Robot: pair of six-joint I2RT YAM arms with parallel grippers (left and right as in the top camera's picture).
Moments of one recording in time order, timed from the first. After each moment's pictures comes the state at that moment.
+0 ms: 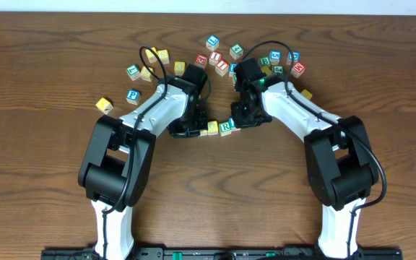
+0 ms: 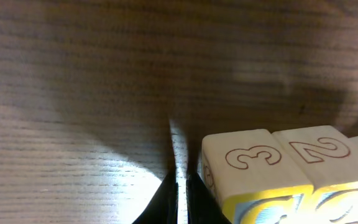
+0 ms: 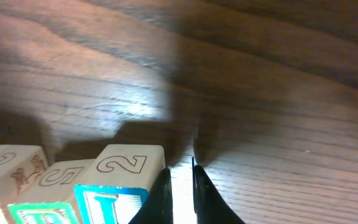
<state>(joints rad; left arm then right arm) -0.42 2.07 1.41 -0.88 0.16 -0.52 0.44 2.09 1.48 -0.79 -0.09 0.30</state>
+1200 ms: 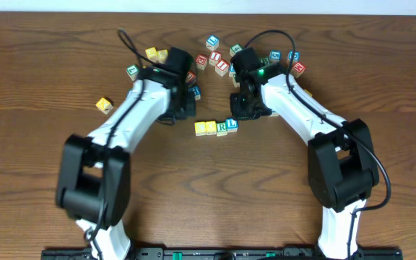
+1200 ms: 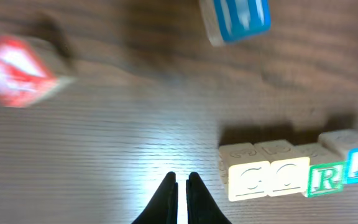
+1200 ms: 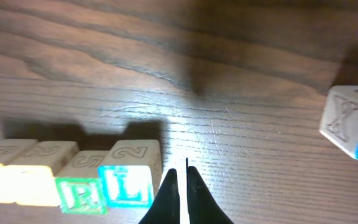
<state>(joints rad) -0.33 1.90 1.43 -0.87 0.05 -0.38 0.45 2.08 1.60 -0.92 -0.06 0.36</state>
